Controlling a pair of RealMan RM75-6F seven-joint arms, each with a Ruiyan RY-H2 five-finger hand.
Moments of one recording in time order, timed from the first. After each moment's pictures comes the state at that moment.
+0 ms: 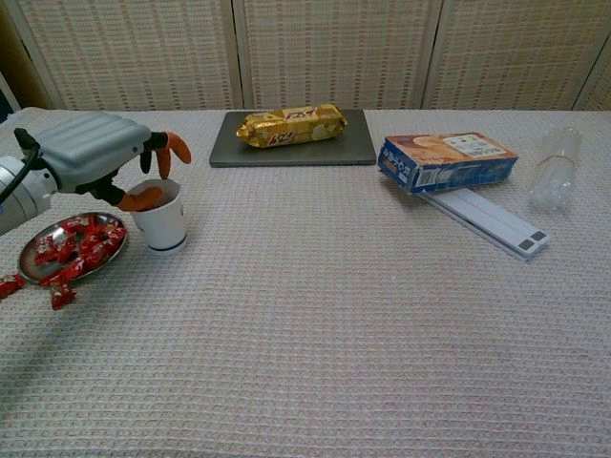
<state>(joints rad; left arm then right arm) -0.69 -1.62 -0.13 -1.16 1.40 1.11 0.28 0.09 -1.08 0.00 -1.68 -1.48 1.37 -0.19</state>
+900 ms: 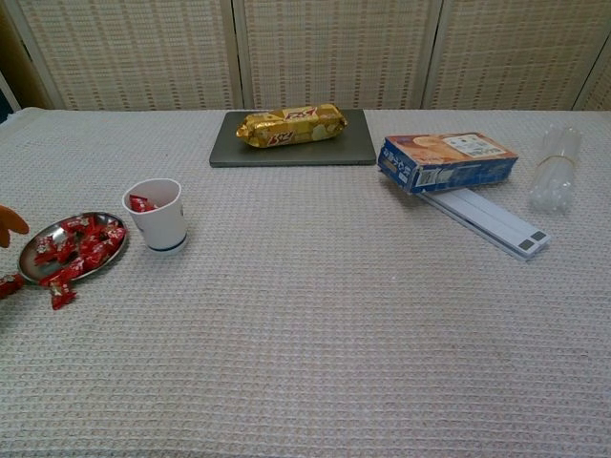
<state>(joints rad) -0.31 -1.52 0.08 -1.11 1.50 1.44 0.10 0.09 -1.08 -0.02 -1.68 -1.52 1.38 -0.18</state>
